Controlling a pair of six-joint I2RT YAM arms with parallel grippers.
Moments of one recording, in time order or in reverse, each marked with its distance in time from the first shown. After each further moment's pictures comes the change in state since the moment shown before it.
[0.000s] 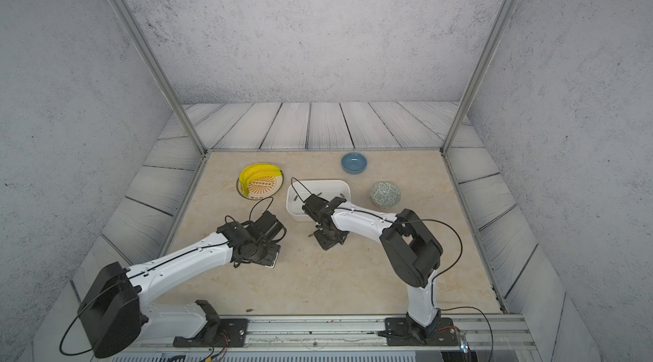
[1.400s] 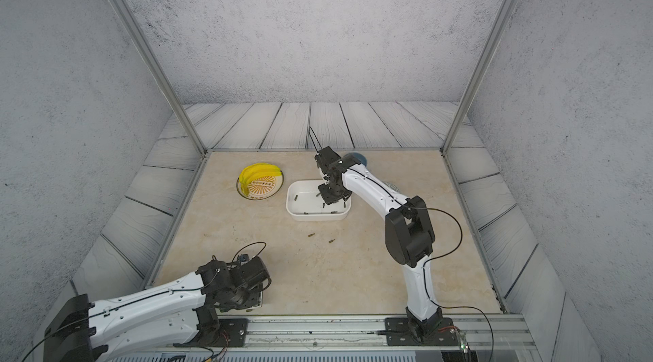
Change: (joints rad) left arm -0.275 -0.375 -0.355 -0.164 0.115 -0.670; right arm -0.209 0.179 0.467 -0.143 -0.059 -0.133
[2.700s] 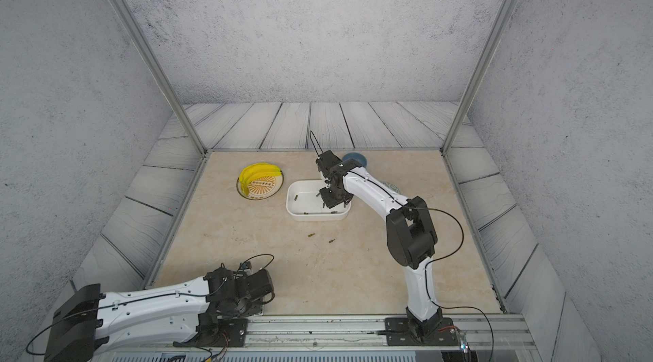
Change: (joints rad) left arm -0.148 0.066 -0.045 0.069 0.021 -0.129; right arm -0.001 -0.023 -0.063 0.028 -0.003 0.000
